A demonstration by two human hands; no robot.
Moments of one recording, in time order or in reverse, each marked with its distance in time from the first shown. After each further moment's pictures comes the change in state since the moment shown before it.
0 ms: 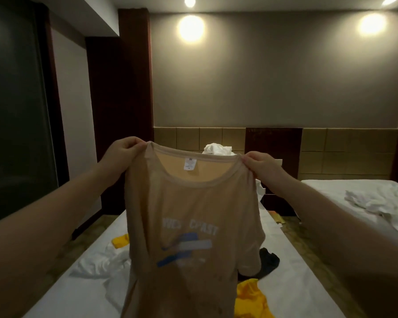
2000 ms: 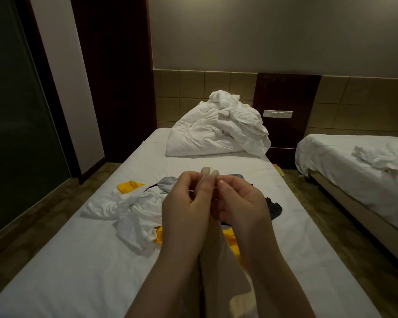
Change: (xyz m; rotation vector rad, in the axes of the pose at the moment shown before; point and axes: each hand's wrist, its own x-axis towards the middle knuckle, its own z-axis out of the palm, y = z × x) left_hand -0.166 -0.001 0.116 -0.238 0.131 -0.225; right_hand -0.145 -0.024 0.134 0.738 0.021 0.218
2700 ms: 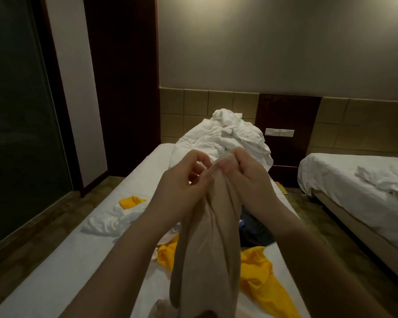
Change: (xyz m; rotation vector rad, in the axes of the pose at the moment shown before) left_hand 0.068 0.013 -0.027 0.204 -0.241 0.249; right_hand 0.076 -0.027 -0.016 -0.631 -0.105 -0.490
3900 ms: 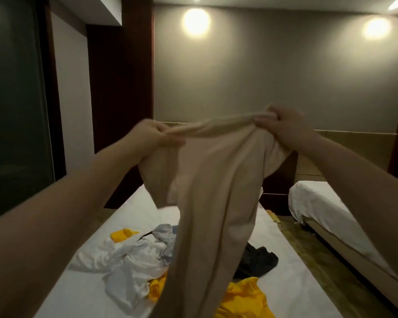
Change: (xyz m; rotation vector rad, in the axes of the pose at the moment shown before) left_hand 0.105 0.049 -0.085 0.027 -0.033 -0.106; right_hand 0.105 -0.047 -0.136 -0.408 0.221 -0.025
